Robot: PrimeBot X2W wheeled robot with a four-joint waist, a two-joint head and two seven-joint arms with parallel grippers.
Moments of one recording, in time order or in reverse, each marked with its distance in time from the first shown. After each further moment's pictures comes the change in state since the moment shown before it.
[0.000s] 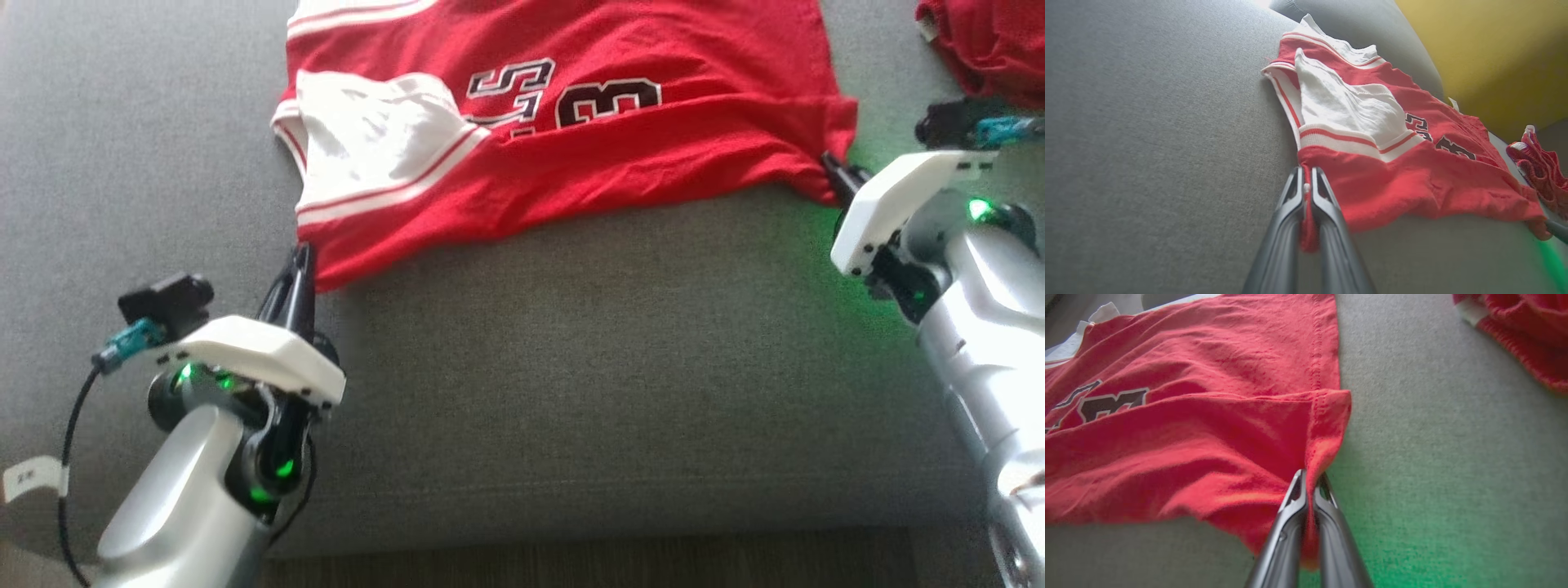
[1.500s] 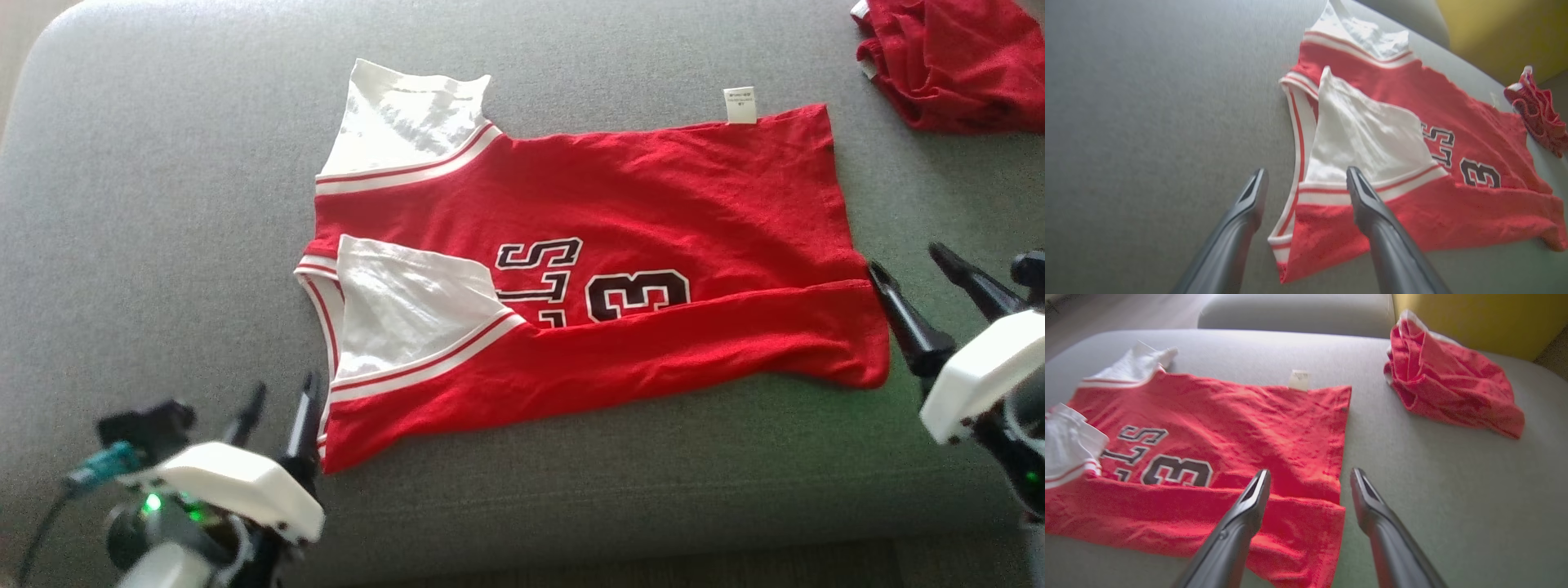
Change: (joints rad) left arm 0.371 0.176 -0.010 -0.446 -0.002 0.233 0.127; right arm 0.810 -0.093 -0.355 -1.283 -0.125 0.000 0.382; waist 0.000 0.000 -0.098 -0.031
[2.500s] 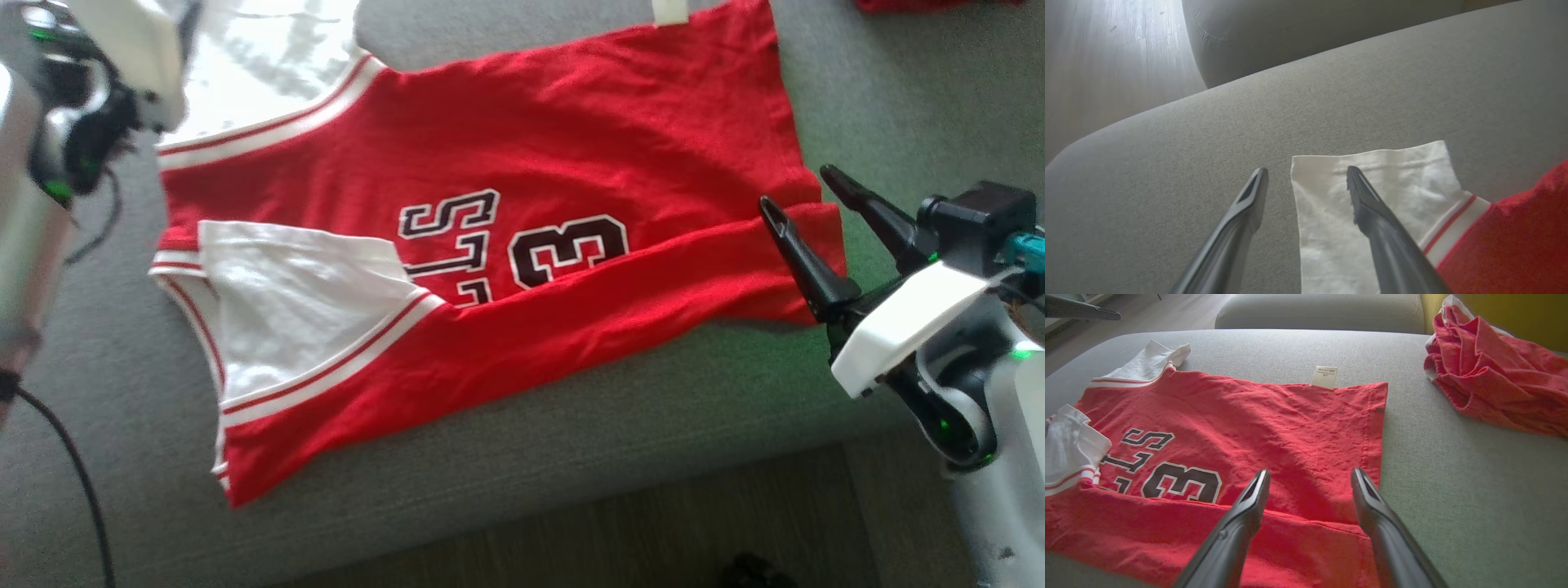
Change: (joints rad) left arm -1.047 0.045 -0.182 0.676 0.202 -0.322 0.433; right arm -0.153 0.028 0.209 0.005 0.011 0.000 -0.141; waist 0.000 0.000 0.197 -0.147
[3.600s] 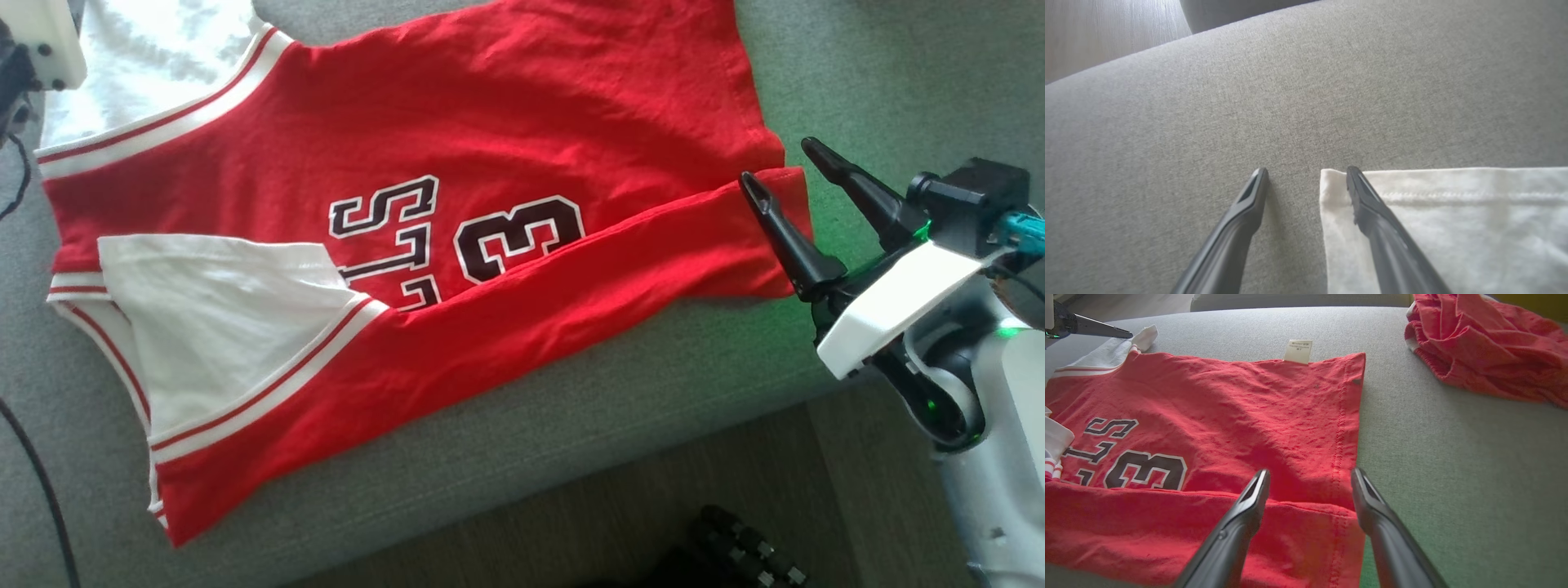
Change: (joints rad) left arm -0.198 -0.028 -0.017 0.438 0.017 -0.080 -0.053; right arm -0.062 0.000 0.046 0.016 0.024 0.000 -0.039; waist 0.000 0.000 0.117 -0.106
